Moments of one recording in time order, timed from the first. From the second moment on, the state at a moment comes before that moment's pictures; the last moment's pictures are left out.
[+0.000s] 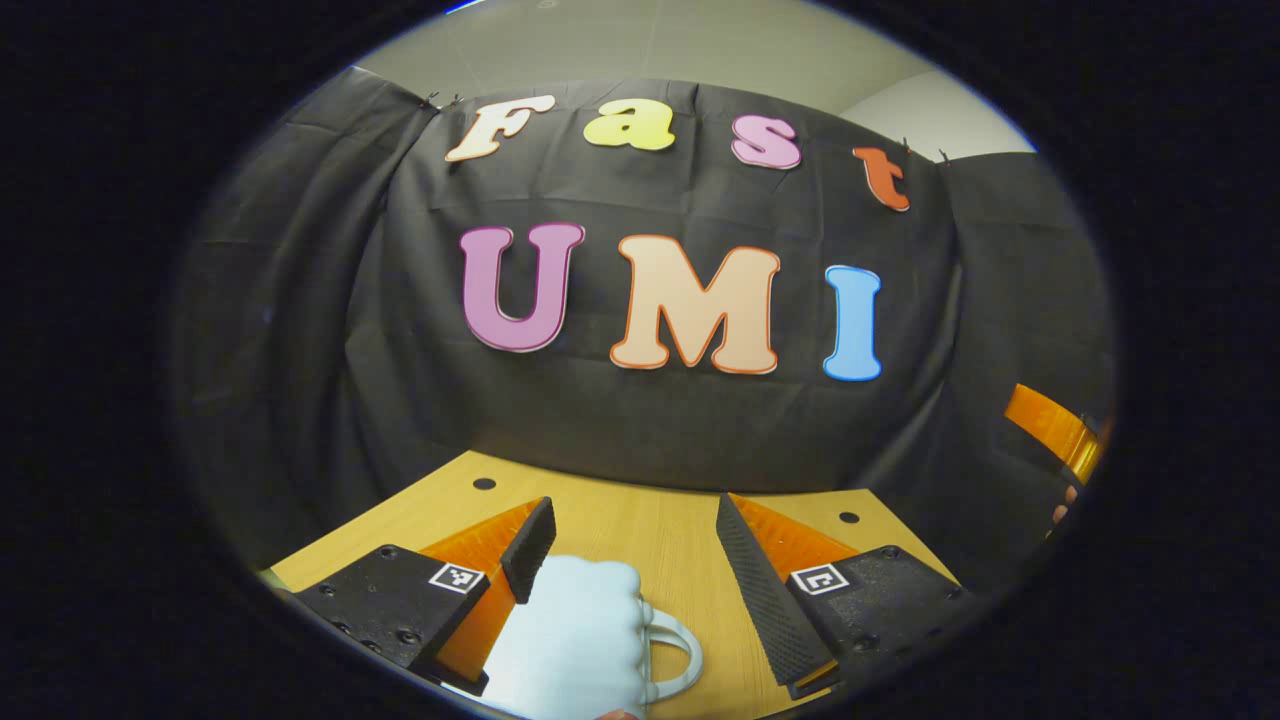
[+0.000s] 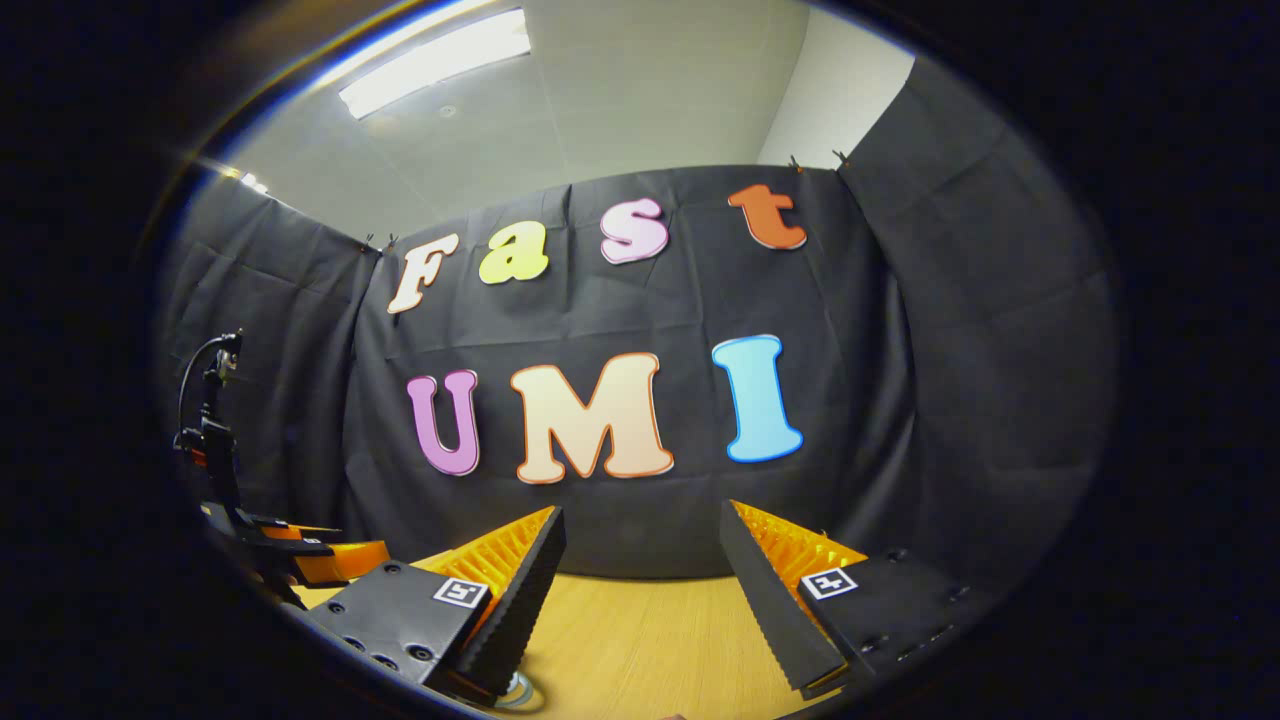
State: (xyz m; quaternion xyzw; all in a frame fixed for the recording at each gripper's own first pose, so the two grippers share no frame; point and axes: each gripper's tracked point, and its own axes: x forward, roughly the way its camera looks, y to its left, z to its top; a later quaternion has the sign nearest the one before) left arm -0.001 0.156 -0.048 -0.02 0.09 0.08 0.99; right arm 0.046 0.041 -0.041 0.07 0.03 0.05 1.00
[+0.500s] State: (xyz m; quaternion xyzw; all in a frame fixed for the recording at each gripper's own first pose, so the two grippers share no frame) left arm 0.009 0.149 -0.017 0.01 0.07 0.01 1.00; right arm 0.019 0.070 -0.014 0.03 0.00 0.02 1.00
